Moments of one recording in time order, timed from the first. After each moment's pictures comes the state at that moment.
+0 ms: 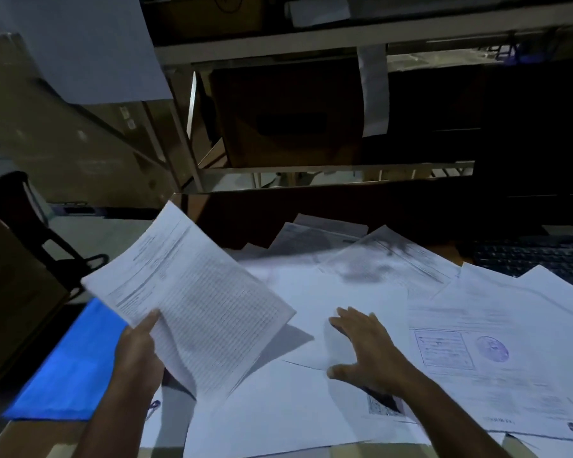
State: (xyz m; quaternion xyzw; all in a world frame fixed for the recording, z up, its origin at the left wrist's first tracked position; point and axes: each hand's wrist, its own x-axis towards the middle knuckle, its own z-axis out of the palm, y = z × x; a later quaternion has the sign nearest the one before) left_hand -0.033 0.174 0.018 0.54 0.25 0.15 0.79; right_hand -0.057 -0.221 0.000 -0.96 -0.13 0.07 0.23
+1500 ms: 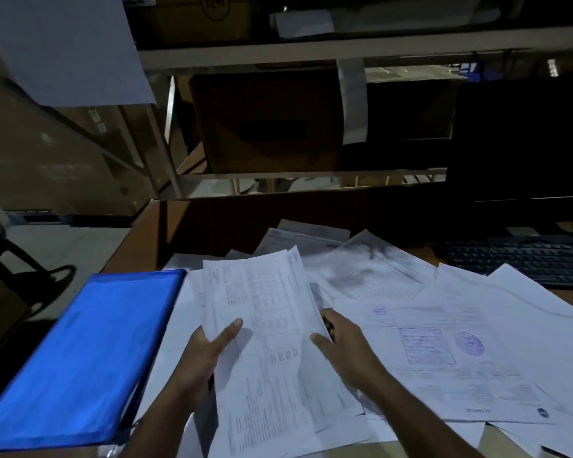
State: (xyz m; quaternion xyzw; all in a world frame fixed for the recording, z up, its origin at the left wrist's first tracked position) left_hand -0.038 0.080 0.015 0.66 0.07 -0.10 0.74; right_hand -0.064 -0.183 0.028 -0.86 0.01 0.01 0.51
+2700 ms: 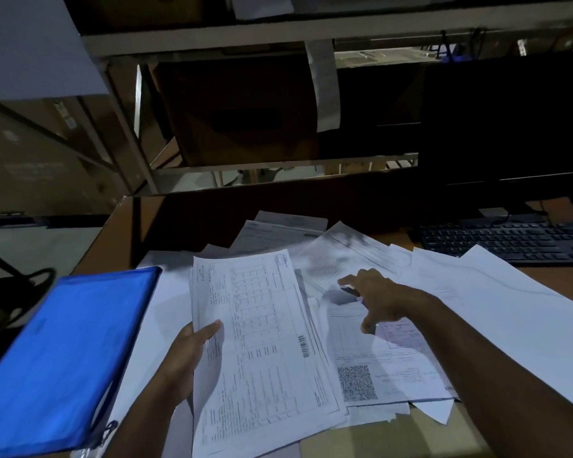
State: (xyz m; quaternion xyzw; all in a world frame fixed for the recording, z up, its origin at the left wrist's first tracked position) left_hand -0.027 0.066 0.005 0.70 0.14 -0.15 0.68; right_hand 0.000 -0.313 0.048 -0.98 -0.07 0.17 0.11
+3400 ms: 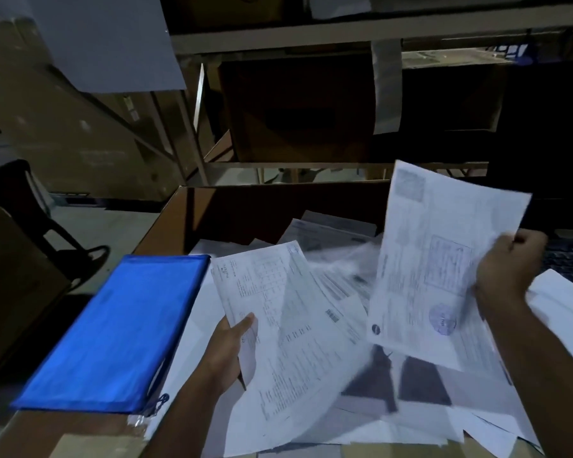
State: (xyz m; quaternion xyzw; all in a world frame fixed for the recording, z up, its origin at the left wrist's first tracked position) left_hand -0.032 0.077 -0.004 0.59 0.16 -0.12 0.78; right_hand 0.020 -0.345 0.088 -0.69 0.30 -0.42 0.51
